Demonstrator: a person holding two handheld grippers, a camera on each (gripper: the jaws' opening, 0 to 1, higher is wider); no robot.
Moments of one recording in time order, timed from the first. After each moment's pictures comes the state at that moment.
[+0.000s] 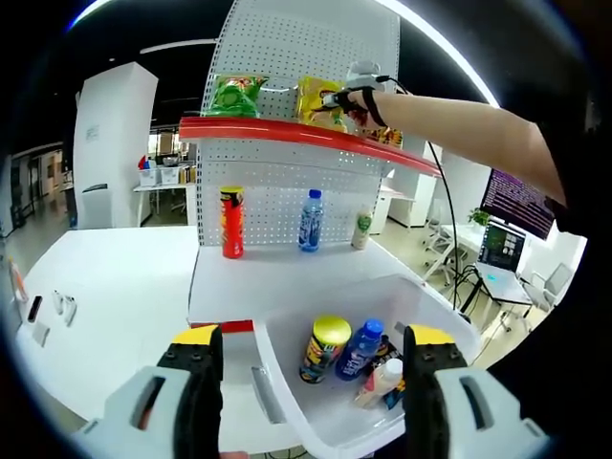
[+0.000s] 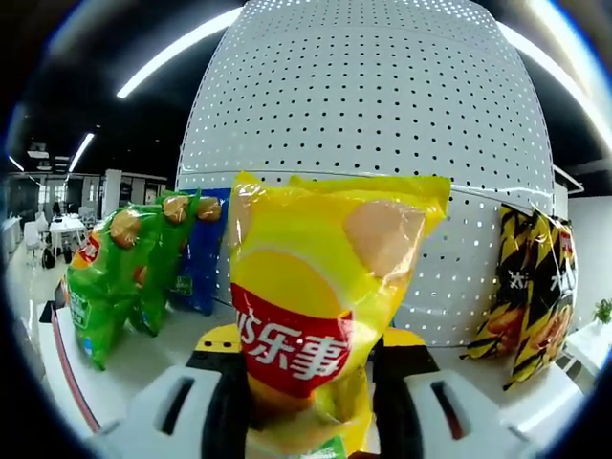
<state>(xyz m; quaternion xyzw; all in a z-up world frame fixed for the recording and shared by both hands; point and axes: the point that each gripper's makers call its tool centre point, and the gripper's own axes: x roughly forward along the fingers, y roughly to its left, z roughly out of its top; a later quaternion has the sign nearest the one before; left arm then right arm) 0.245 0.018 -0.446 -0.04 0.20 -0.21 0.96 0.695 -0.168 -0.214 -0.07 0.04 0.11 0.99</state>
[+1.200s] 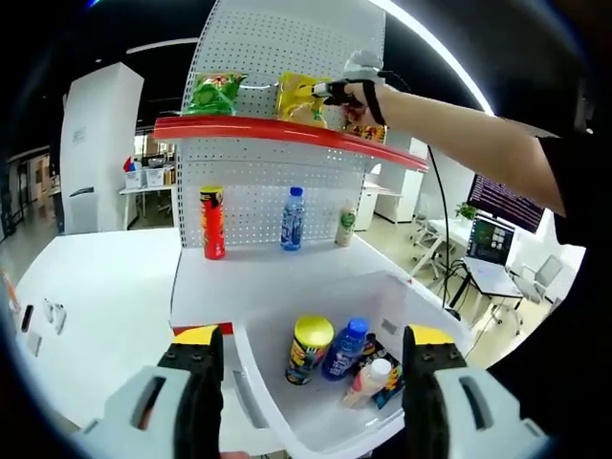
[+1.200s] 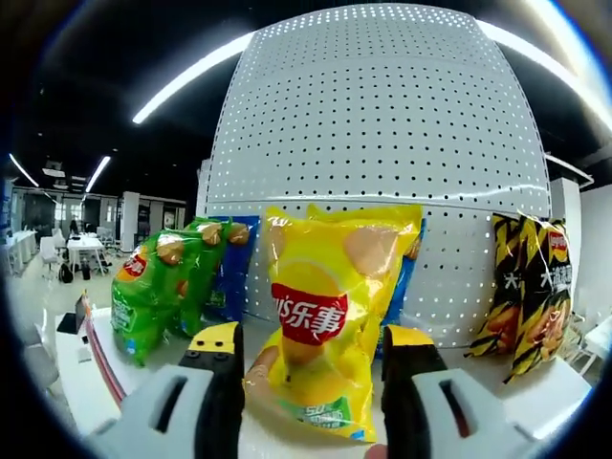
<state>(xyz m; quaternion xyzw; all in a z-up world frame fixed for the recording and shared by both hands) 0.247 -0.011 -0.447 -0.03 0.20 -0.24 0.95 0.641 -0.170 -0.199 -0.04 -0.01 0.16 0.99</state>
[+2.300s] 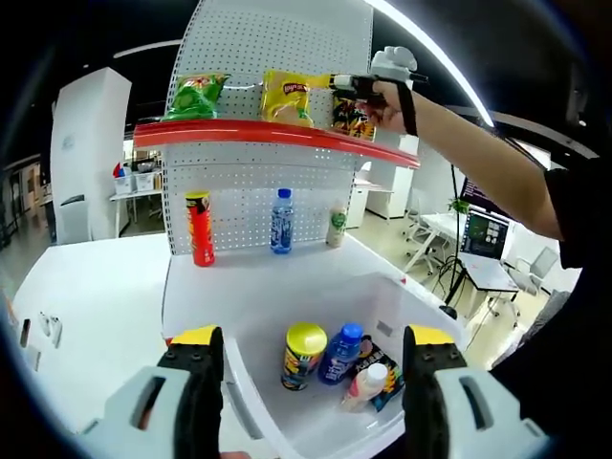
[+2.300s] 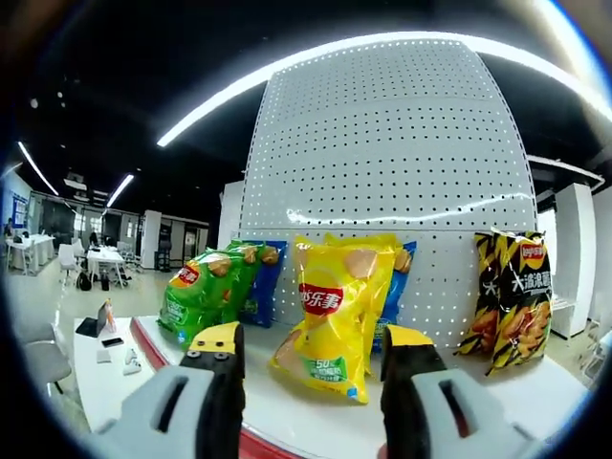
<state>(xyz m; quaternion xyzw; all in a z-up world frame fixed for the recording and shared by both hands) 0.257 -0.024 -0.442 -0.01 0.20 -0.26 0.94 0.570 -0.192 -0.189 -0.02 -0.06 0.21 0.98</state>
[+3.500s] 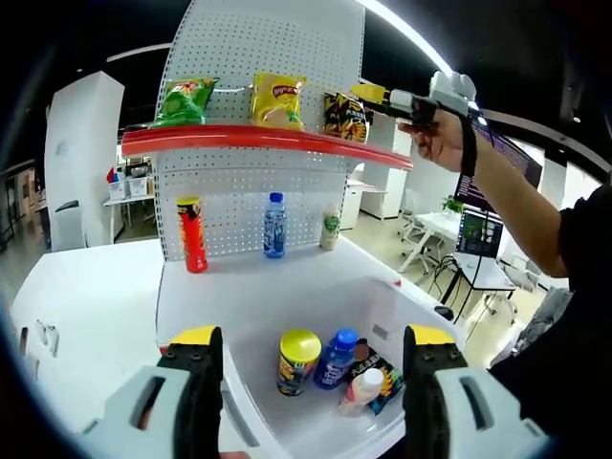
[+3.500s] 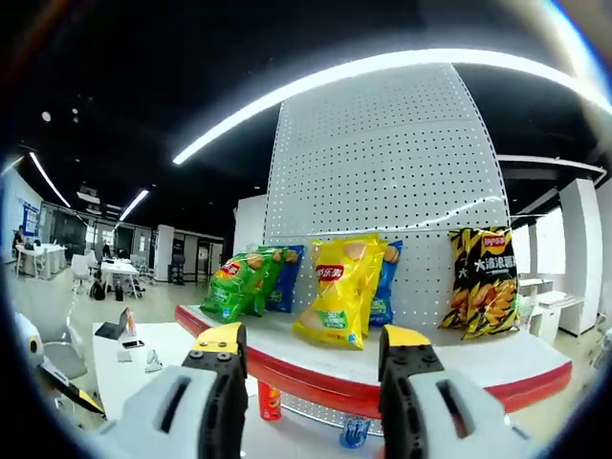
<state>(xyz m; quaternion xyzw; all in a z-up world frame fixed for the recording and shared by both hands) 0.261 -0.036 -0.436 -0.01 0.20 -0.28 0.94 0.460 -0.236 -0.216 -0.01 -0.08 0.24 0.97</state>
